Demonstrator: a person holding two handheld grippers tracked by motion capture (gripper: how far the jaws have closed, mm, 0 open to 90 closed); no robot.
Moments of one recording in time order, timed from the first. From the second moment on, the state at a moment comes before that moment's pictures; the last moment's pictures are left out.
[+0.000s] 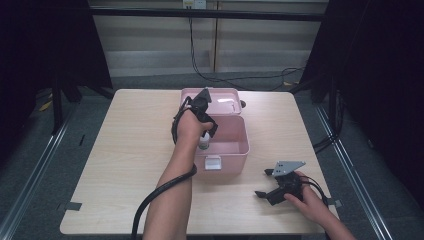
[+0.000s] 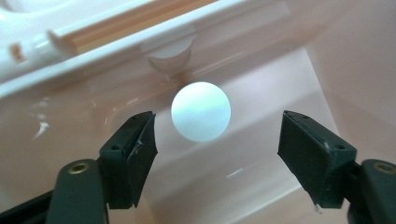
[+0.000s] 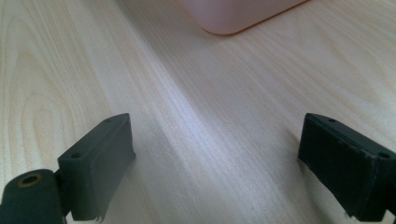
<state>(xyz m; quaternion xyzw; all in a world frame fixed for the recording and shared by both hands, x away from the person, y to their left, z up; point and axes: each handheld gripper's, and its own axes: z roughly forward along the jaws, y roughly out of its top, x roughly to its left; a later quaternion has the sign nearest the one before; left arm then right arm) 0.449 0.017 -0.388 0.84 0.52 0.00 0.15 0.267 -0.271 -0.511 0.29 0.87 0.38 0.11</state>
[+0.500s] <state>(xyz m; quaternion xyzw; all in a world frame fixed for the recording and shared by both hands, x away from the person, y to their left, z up) 0.441 0.025 -0.367 0.85 0.50 -0.02 0.16 0.268 -0.271 -0.511 0.29 0.87 0.38 0.11</state>
